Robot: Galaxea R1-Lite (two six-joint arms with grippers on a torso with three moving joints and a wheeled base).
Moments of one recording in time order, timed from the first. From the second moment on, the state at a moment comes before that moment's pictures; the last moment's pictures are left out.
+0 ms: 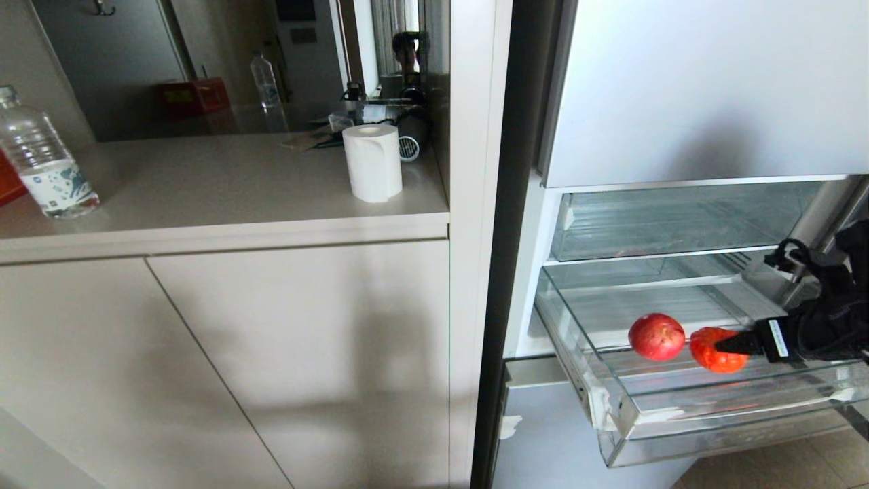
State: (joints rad) left arm 0.00 0.00 -0.02 0.06 0.00 0.01; right arm -0.22 1.66 -0.97 0.13 0.12 -0.20
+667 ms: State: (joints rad) left arm 0.00 0.00 -0.02 0.06 0.00 0.01; right arm -0.05 1.90 -1.16 0.05 0.08 -0.18
